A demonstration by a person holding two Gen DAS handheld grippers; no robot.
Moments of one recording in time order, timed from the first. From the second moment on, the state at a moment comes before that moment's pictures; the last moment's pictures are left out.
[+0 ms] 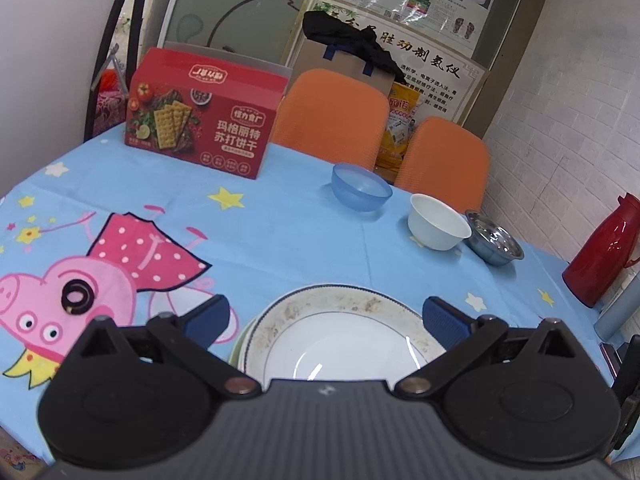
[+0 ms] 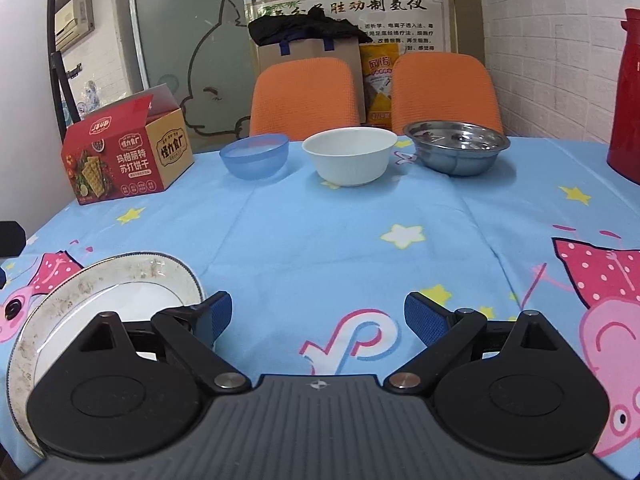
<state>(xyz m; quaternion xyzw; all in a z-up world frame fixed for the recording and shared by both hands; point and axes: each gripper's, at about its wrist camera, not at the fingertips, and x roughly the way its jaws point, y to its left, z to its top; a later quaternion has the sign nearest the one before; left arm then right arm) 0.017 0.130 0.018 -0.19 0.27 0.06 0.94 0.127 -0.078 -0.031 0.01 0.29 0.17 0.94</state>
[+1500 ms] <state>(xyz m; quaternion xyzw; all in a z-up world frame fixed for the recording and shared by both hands) 0.036 0.025 0.047 -0.15 0.29 -0.06 0.94 0.084 -0.176 -0.016 0.07 0.28 0.10 0.95</state>
